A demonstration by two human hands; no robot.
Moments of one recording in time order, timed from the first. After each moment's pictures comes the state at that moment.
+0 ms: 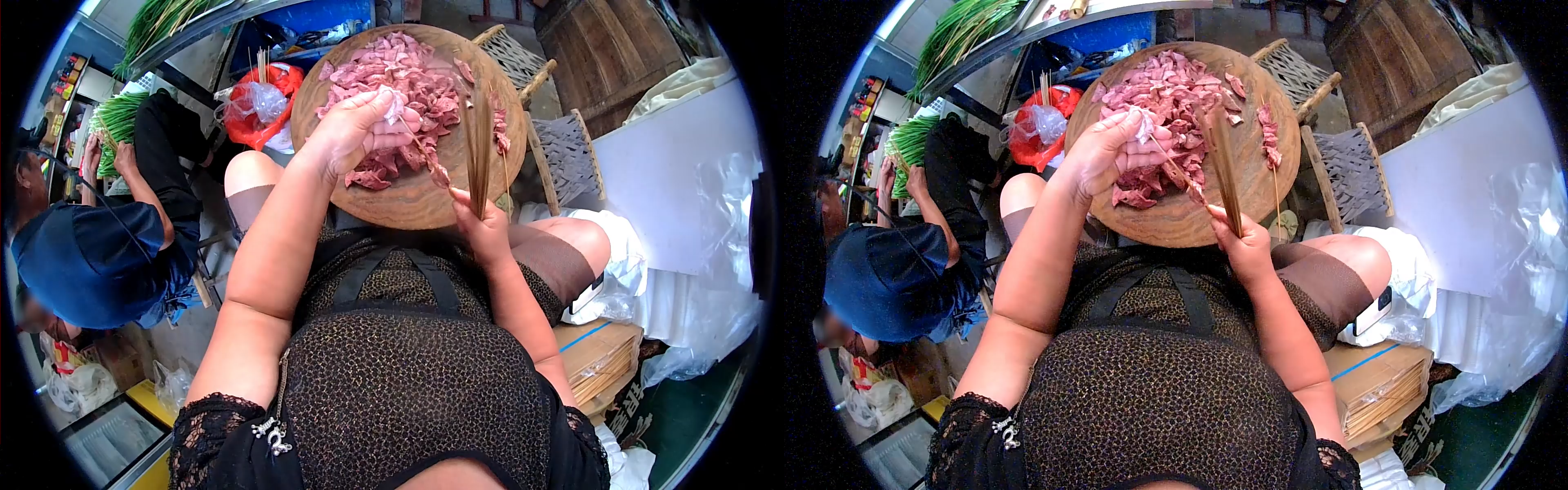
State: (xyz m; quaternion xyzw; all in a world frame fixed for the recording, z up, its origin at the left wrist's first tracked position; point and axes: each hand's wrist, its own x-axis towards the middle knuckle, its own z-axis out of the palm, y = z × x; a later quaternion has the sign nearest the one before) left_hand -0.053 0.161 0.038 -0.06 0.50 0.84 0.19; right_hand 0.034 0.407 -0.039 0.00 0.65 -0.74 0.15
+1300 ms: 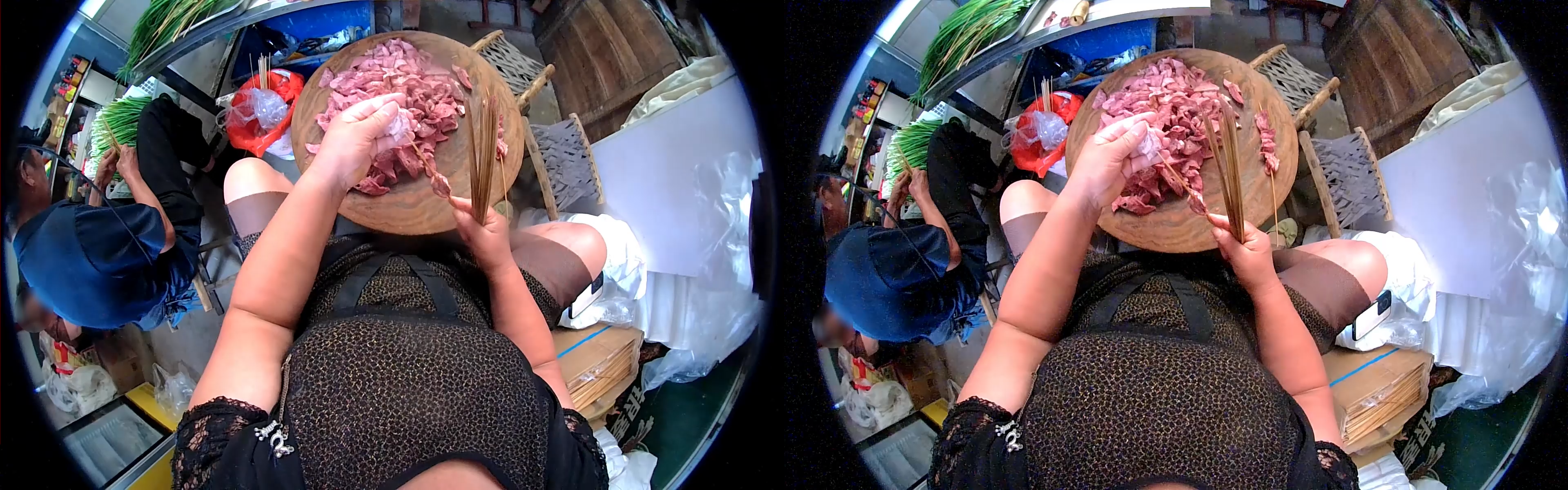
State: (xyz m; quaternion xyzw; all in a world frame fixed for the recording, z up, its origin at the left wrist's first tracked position) left_hand -0.048 0.176 0.030 -0.05 0.50 0.86 0.10; right_hand 0.032 0.417 -0.046 -0.01 0.62 -0.76 0.18
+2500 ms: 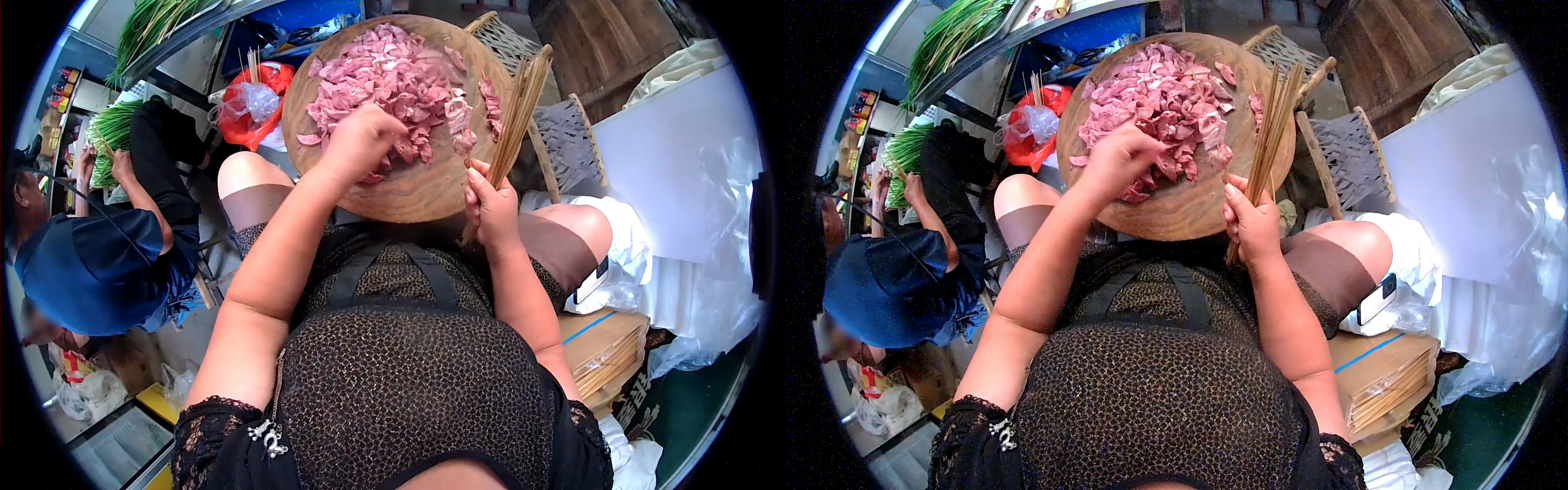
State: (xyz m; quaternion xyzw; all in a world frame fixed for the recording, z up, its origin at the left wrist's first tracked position) left_hand -0.048 0.173 -0.011 0.15 0.90 0.41 -0.06; right_hand 0.012 0.412 -0.029 0.13 0.52 -0.83 0.14
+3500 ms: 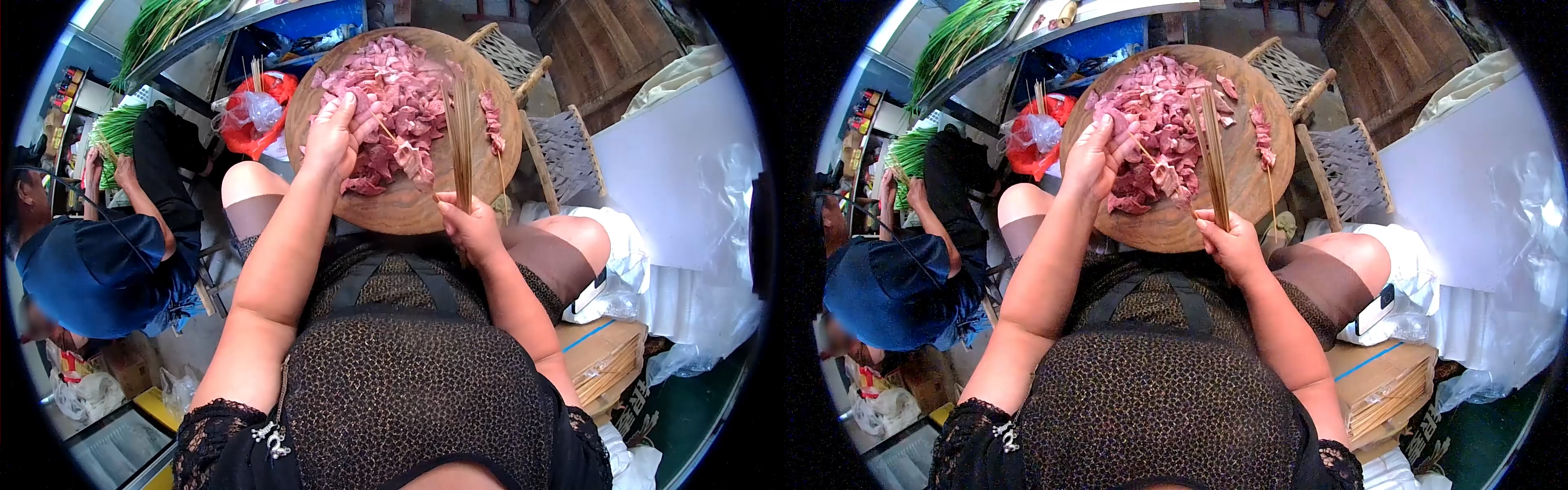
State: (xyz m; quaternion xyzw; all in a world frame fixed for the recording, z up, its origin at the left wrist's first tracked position) left_hand -0.067 0.162 -0.005 -0.14 0.42 0.89 -0.02; right_hand 0.022 0.401 -0.032 0.08 0.59 -0.76 0.27
